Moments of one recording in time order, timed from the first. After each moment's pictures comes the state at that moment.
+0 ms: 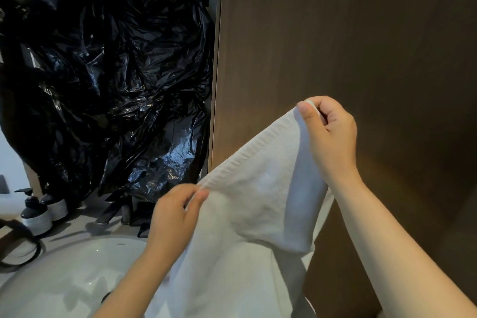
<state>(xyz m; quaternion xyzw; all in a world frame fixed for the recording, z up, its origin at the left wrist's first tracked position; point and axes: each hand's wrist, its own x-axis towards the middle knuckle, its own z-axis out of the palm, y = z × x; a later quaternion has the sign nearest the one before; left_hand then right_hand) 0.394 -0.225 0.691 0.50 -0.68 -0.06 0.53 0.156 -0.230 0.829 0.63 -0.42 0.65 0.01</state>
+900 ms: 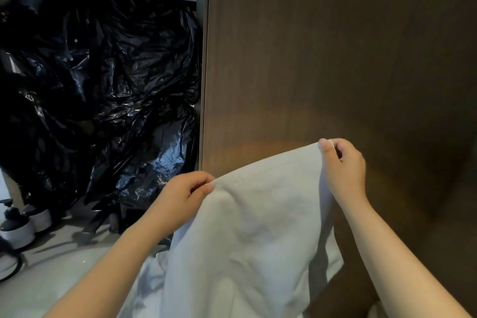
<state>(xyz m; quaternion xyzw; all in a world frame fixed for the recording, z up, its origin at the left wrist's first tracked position) 0.389 -0.245 0.736 0.44 -0.79 -0.17 0.40 0.086 -0.251 0.770 0.52 -0.59 0.61 0.01</state>
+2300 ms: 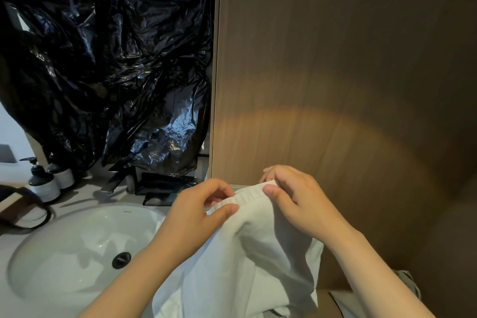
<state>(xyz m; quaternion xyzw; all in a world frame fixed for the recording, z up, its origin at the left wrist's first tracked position) 0.373 -0.179 0.683 0.46 -0.72 -0.26 0.45 0.147 -0.201 0.698 0.81 -0.47 0.34 -0.09</state>
